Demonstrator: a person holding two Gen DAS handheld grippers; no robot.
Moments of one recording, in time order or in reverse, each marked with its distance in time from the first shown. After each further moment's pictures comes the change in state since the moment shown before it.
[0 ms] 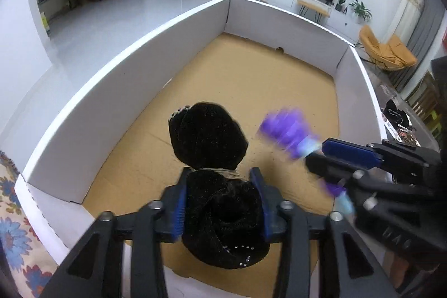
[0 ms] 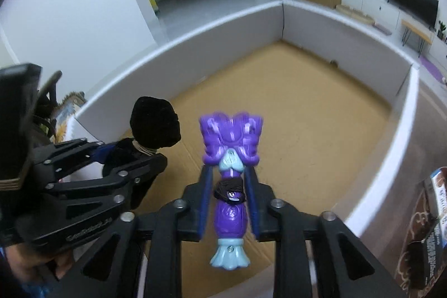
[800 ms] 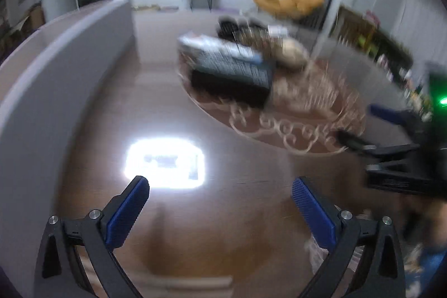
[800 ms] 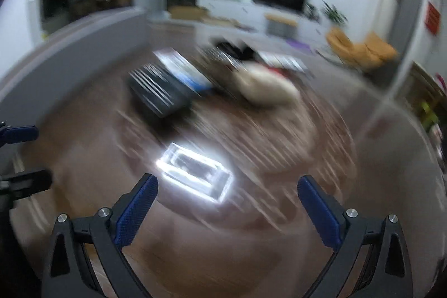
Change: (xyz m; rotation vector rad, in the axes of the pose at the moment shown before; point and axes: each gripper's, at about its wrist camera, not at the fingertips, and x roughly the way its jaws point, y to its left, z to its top) left arm 0.023 -0.302 -0.133 0.409 -0.020 -0.280; right arm -0.190 -0.236 -0.293 0.290 -0.147 -0.588
